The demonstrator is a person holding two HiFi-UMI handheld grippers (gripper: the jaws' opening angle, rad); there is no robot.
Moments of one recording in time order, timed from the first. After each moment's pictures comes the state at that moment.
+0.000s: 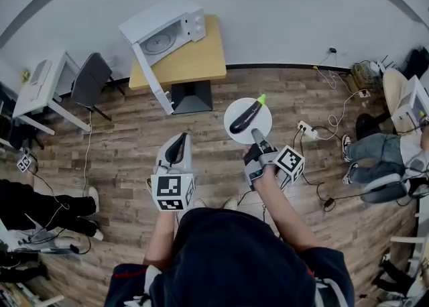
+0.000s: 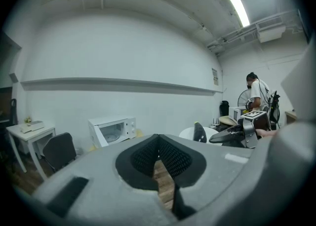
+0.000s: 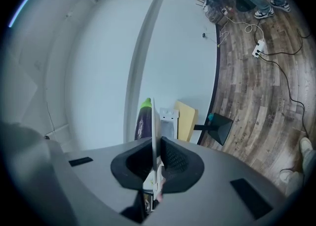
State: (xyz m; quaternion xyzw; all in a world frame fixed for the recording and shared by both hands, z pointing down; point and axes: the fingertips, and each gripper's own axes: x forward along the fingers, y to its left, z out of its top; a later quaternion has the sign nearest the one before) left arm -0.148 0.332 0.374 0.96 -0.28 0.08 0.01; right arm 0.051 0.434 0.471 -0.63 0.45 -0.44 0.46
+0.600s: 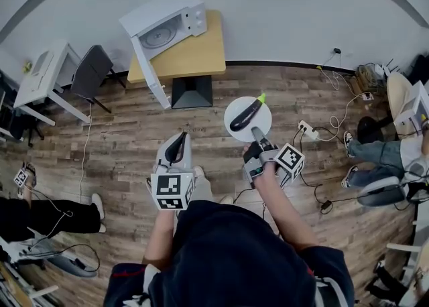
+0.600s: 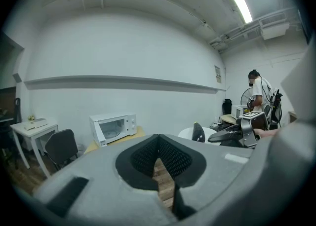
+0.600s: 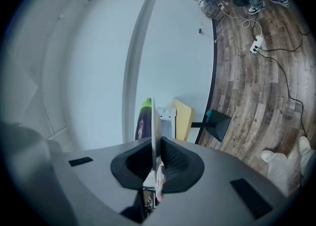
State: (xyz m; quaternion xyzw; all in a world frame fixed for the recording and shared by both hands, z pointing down) left arm -0.128 0.354 0.392 0.95 -0.30 0.09 0.02; right arm 0.076 0.444 0.491 -0.60 0.45 -0.46 0.46
